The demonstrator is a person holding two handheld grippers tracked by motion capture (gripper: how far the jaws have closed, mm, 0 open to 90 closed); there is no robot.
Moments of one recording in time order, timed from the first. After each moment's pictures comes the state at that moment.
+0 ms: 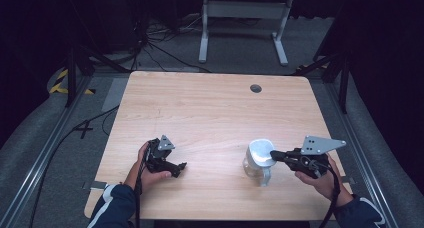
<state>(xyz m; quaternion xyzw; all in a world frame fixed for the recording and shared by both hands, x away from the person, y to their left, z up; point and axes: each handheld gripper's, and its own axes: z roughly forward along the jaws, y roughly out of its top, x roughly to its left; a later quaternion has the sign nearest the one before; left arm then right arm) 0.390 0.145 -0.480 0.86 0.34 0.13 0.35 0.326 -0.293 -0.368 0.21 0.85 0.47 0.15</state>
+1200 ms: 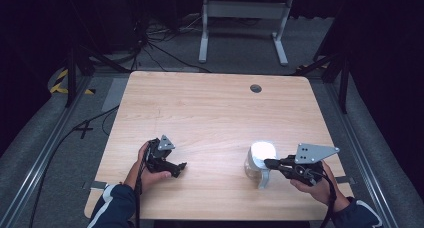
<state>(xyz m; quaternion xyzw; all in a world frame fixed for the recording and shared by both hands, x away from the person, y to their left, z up) 0.390 0.145 -0.480 0.86 0.34 0.13 0.35 0.312 -0.280 -0.371 0.18 0.85 0.47 0.14</state>
